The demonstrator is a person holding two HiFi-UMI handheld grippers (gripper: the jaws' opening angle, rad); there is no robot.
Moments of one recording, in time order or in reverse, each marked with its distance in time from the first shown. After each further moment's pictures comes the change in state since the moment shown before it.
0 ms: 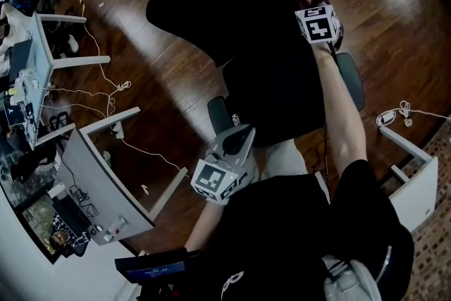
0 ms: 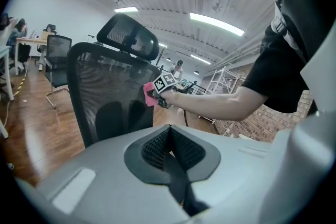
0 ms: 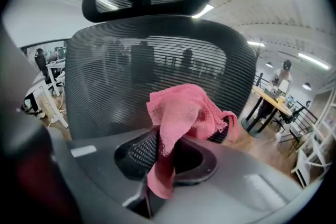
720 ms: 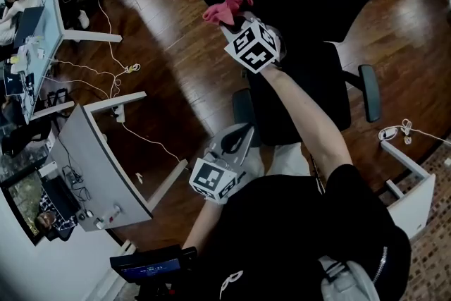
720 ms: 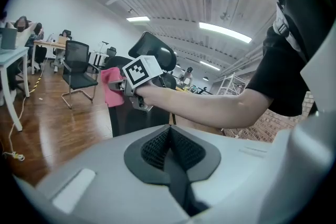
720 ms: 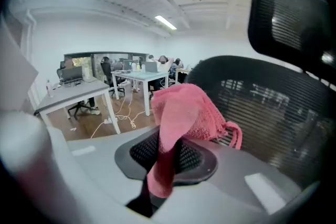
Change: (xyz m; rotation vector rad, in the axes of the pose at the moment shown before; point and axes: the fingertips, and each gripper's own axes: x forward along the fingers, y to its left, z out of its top) left arm -0.086 0.057 -0.008 -0.044 -0.071 0.100; right arm -0.031 0.370 0.121 -0.320 -0.201 0.544
